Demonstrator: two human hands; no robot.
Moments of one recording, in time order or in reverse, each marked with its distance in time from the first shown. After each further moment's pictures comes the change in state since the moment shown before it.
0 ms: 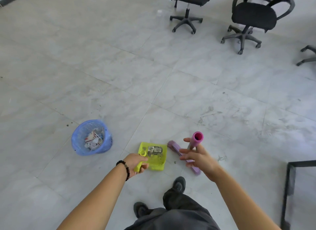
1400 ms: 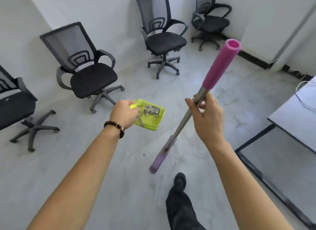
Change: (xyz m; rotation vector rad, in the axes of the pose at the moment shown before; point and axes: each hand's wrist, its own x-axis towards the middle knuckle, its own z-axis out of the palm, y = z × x) left_hand 0.078 0.685 0.746 1.303 -0.249 1.230; right_hand 0.142 -0.328 -0.632 -0.118 1.760 -0.453
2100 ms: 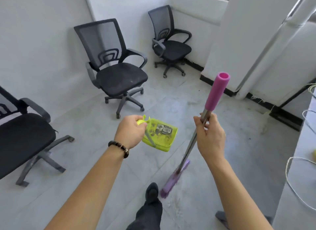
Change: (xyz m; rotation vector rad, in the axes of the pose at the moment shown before) left_hand 0.461 0.305 0.184 -0.219 -0.198 0.124; right_hand 0.498 0.210 0.033 -0.145 0.181 0.250
